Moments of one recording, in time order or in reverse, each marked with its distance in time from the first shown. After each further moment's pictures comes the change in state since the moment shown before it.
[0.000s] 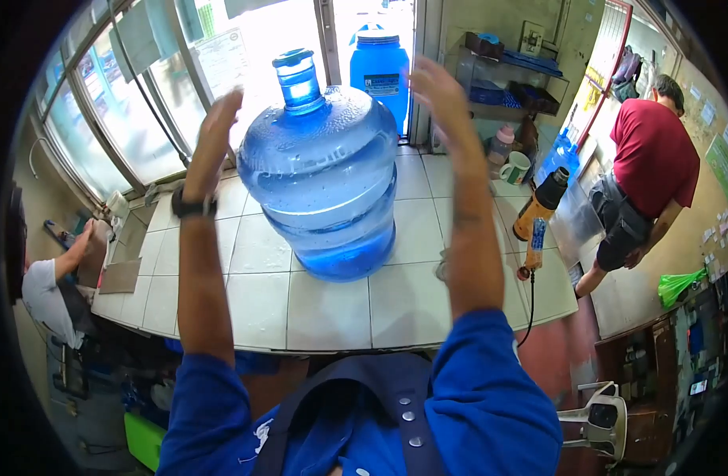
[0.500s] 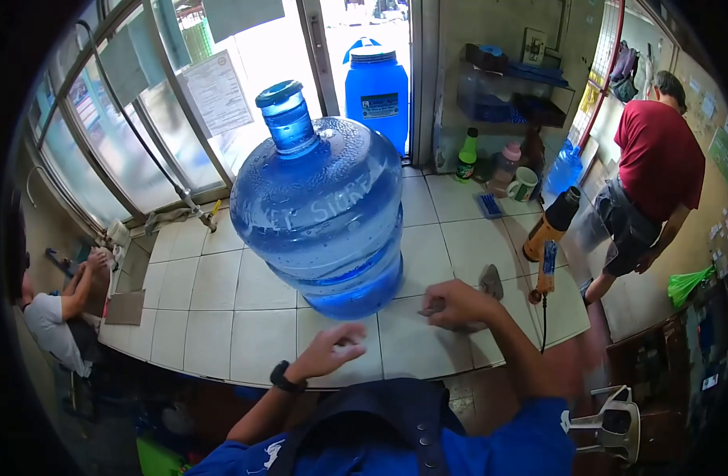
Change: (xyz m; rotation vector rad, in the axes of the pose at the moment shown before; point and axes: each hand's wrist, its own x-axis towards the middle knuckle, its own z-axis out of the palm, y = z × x) left_hand -0.255 -0.057 0.089 -0.249 -0.747 -0.354; right_hand -0.206 0.060 -0.042 -0.769 -0.763 0.537
